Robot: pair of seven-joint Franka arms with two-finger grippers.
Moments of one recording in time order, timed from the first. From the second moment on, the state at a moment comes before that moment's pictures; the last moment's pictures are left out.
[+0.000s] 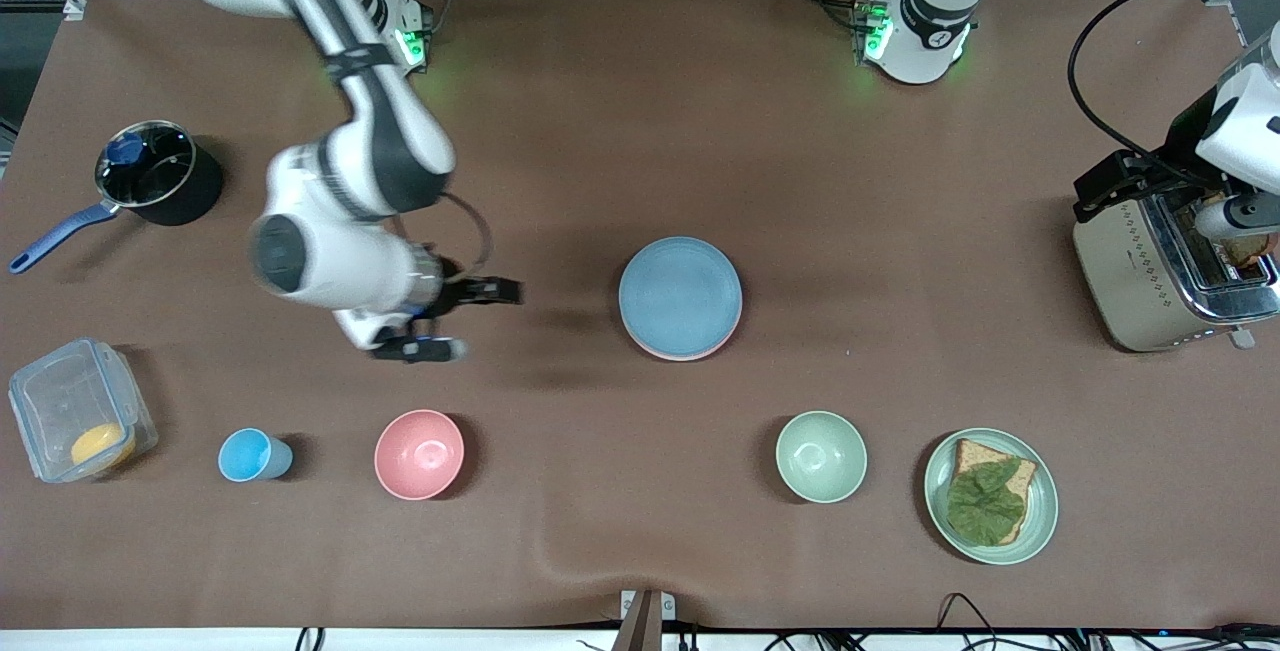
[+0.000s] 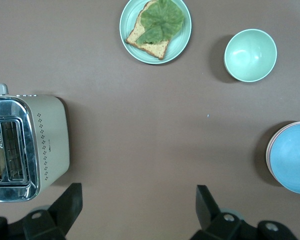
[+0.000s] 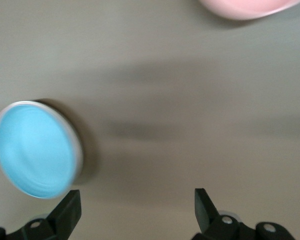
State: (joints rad) left arm 0.03 0.01 -0.12 -1.57 0.03 1.61 -0.19; right arm 0.37 0.39 -0.11 -1.69 0.39 1.92 0.16
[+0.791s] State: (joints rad) left arm 0.03 0.00 -0.13 -1.57 0.00 1.56 -0.19; right arm 0.08 0.05 -0.12 -1.69 0.00 1.72 -0.18
